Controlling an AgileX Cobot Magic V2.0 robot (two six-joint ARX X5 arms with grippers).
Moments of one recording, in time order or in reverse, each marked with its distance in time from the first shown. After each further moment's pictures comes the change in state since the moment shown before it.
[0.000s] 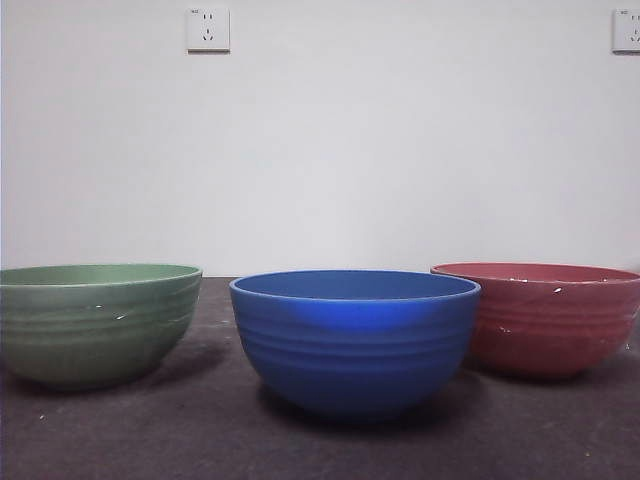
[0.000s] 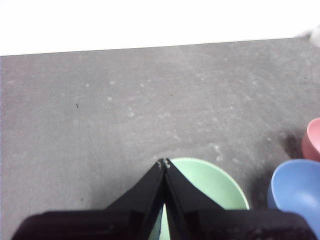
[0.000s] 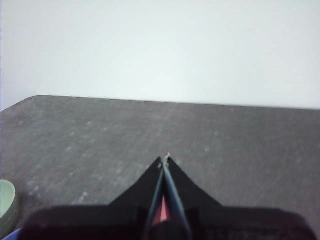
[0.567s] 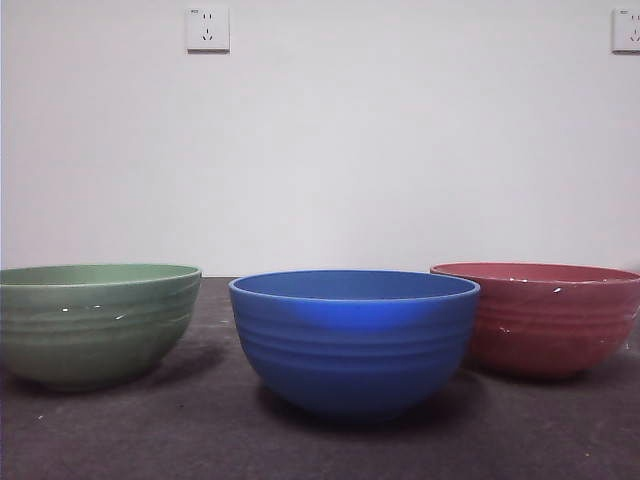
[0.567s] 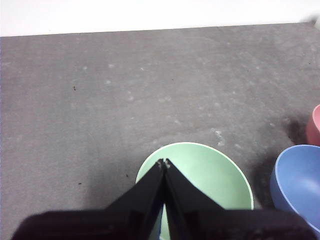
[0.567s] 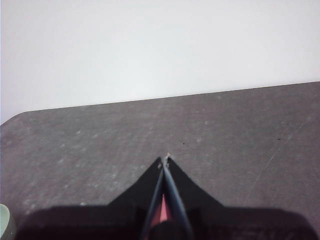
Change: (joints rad) left arm -0.001 0.010 -0.019 -0.017 0.001 -0.005; right arm 0.000 0.005 -0.005 -0.005 0.075 0.126
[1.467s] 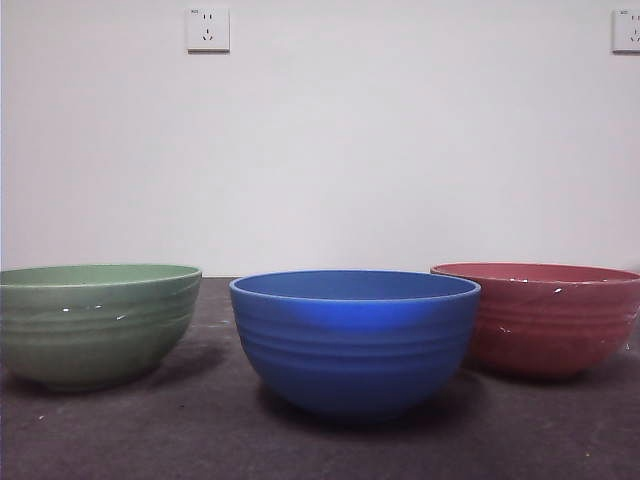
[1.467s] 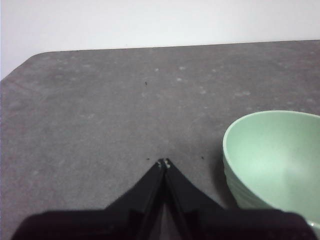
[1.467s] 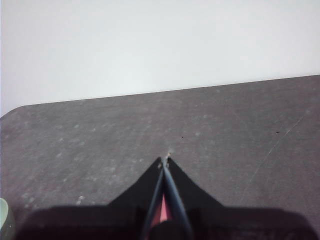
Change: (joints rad) left arm 0.235 -0.462 -0.615 0.344 -0.026 0.089; right arm 0.000 0.000 0.000 -0.026 0.003 0.003
